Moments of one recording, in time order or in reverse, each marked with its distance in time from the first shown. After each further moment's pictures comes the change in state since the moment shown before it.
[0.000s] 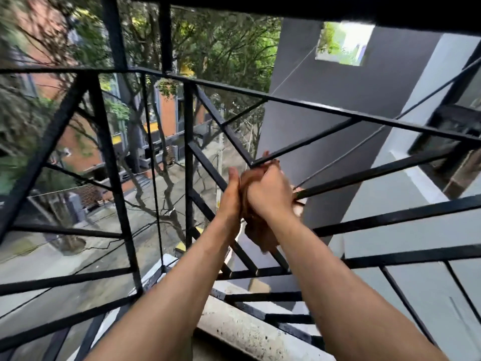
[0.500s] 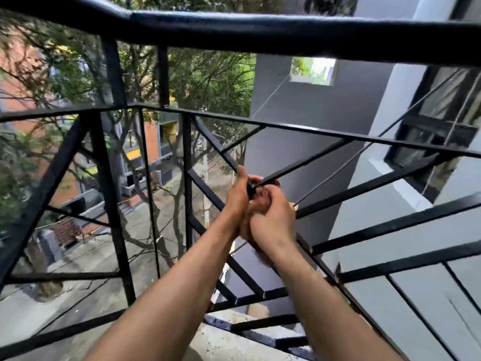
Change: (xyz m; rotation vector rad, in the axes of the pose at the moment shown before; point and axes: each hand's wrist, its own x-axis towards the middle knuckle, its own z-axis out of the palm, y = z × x) left_hand 0.036 0.043 0.015 0.087 -0.024 0.050; right_hand -0.036 -0.008 0.000 0.244 0.051 0.022
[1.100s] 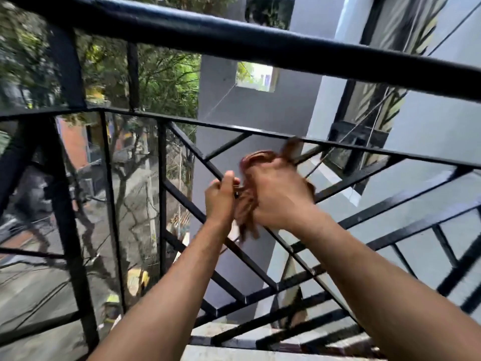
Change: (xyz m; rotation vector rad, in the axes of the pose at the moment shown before) left_hand 0.027 -0.006 -0.008 0.051 0.035 0.228; right_hand 0.040 -0.045 -0.039 -1.253 0.012 -0.715
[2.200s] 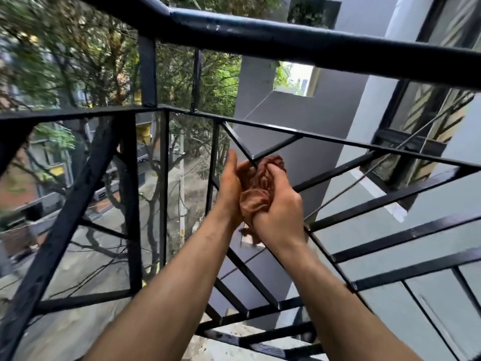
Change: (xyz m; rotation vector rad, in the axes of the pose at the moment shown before) left_hand -0.010 0.066 -0.053 -0.399 -0.322 -0.208; right_hand -0.010 -0.104 0.022 0.957 0.275 0.340
